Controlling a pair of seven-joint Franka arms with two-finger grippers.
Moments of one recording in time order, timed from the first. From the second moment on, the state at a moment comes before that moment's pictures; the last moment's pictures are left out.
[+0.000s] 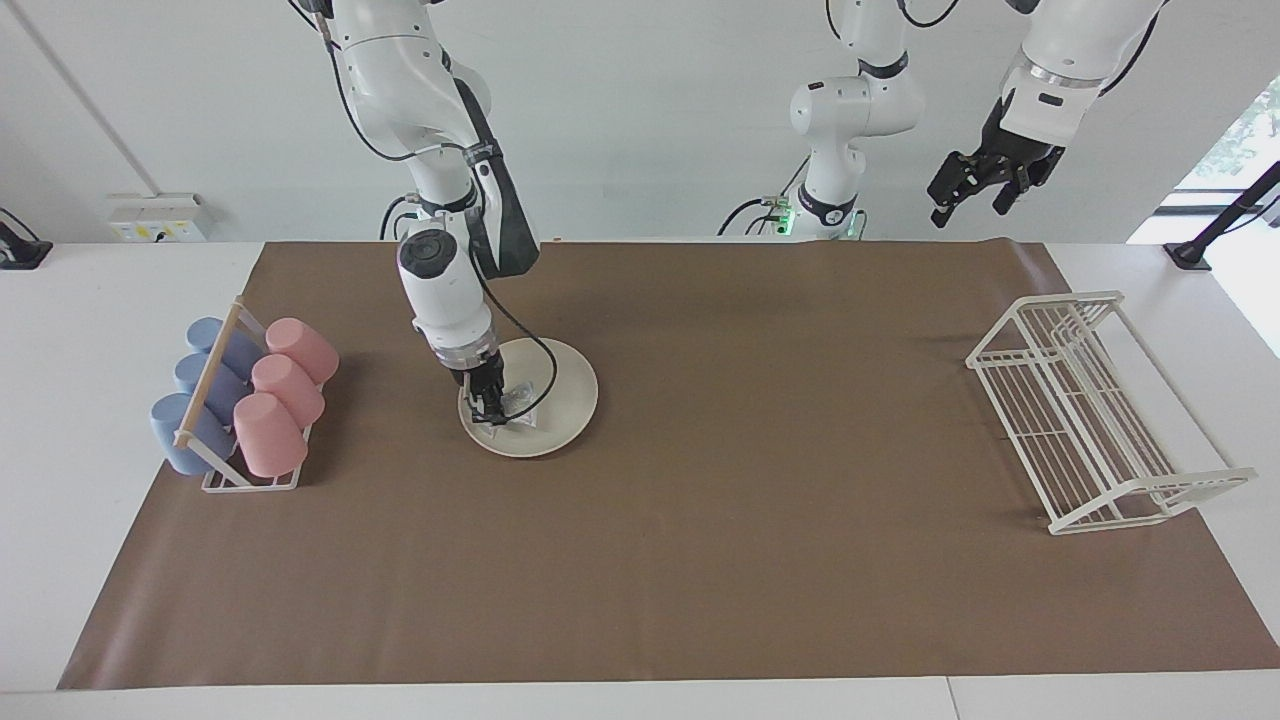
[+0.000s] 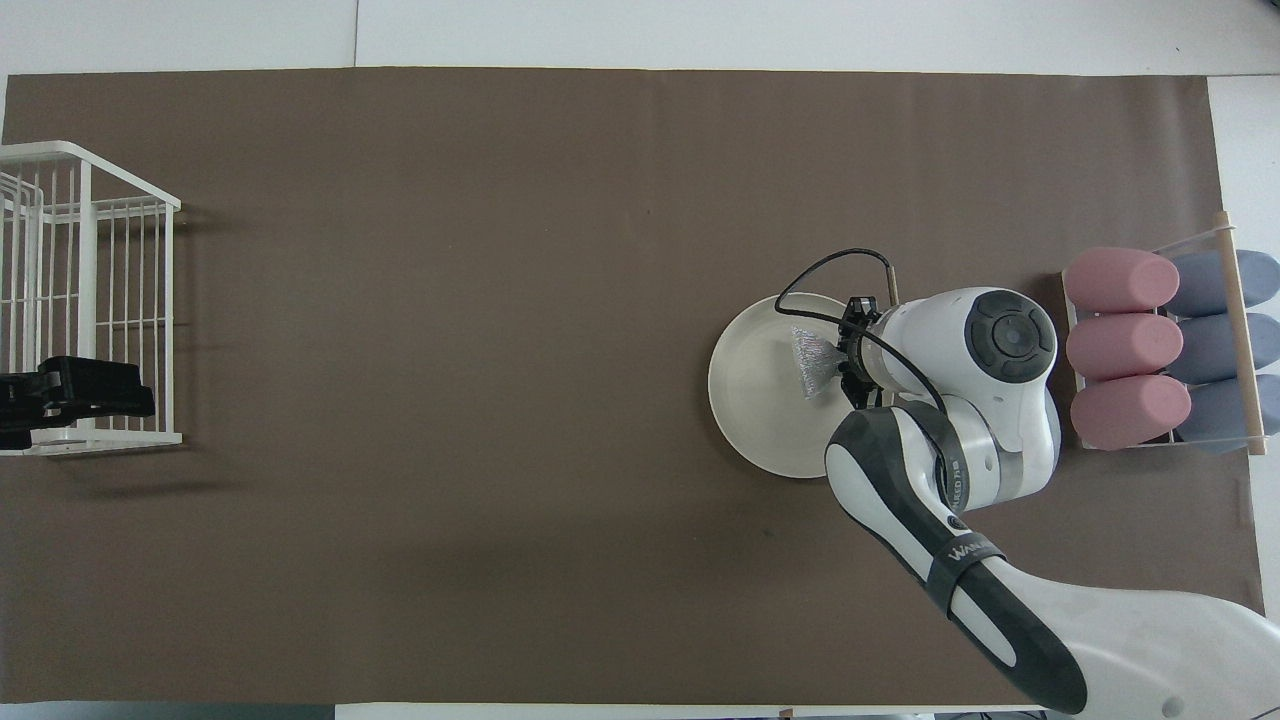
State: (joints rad) left arm 0.01 -0.27 -0.10 -1.82 -0.03 1.54 -0.27; right arm 0.20 0.19 0.05 -2.23 0.08 2.52 1.73
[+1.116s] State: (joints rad) left arm 0.01 -0.28 -0.11 -1.83 -0.05 1.60 -0.47; right arm 0.43 0.20 0.05 -2.24 0.08 2.59 2.01
